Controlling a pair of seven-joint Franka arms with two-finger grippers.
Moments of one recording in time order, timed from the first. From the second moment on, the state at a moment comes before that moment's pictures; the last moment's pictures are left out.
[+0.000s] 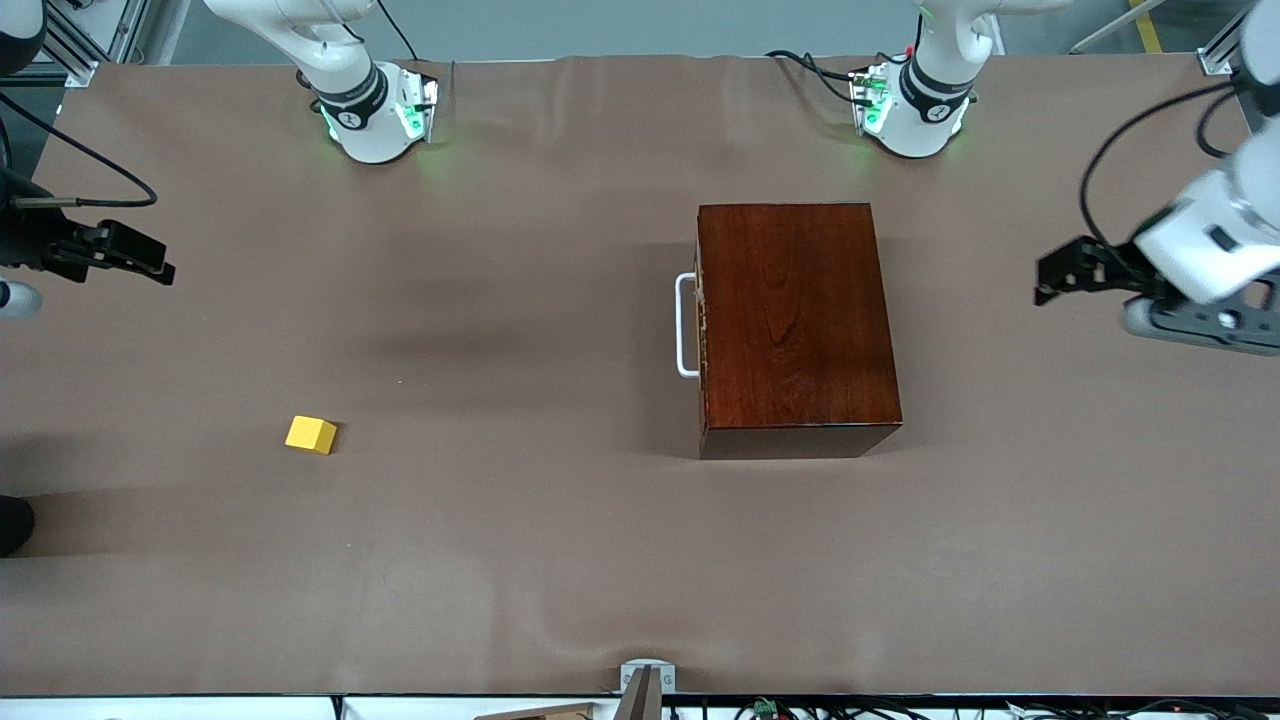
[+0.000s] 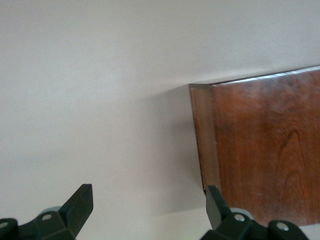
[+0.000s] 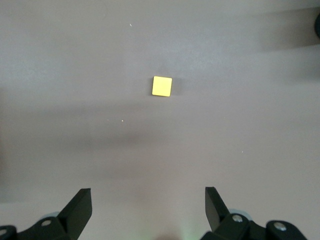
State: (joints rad) left arm -0.03 0.13 -0.04 -1.47 -0.05 1.56 0.06; right arm 0.01 0.06 -0.02 -1.49 0.01 1.47 0.03
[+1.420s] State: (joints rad) left arm -0.06 0.09 -0.03 -1.51 -0.04 1.59 0.00; right arm 0.02 0.07 -0.02 -1.49 -0.01 1.50 0.03
